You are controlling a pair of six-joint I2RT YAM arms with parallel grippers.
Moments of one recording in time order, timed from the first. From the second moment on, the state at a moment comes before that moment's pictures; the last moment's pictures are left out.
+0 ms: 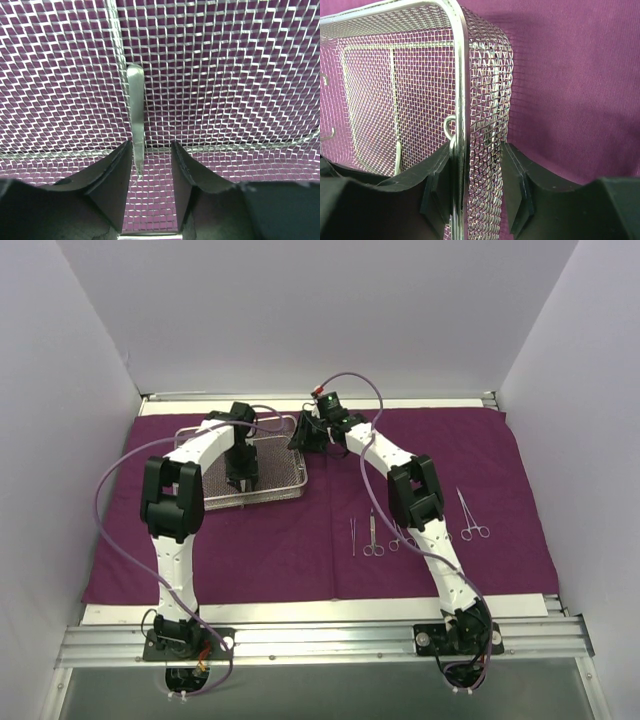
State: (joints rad) left arm -0.26 2.16 1.75 -1.00 -0.06 -0.36; right arm 0.50 2.55 2.20 -0.39 -0.31 0.63
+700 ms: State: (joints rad) left arm -0.22 2.16 1.70 -0.94 -0.04 -0.36; right arm 0.50 2.55 2.19 -0.39 -0.31 0.63
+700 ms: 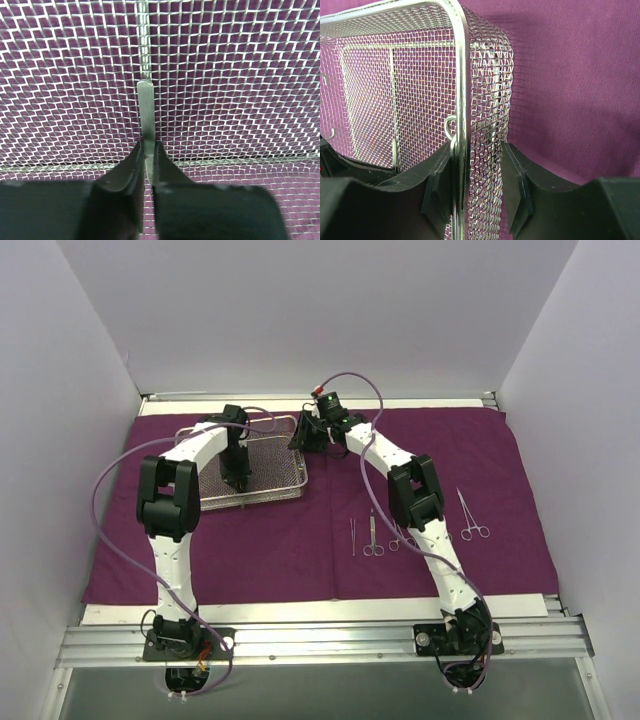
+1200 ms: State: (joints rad) left arm -0.19 2.31 1.98 -0.98 -0.01 -0.35; right arm 0.50 2.55 2.19 -0.40 -0.30 0.62
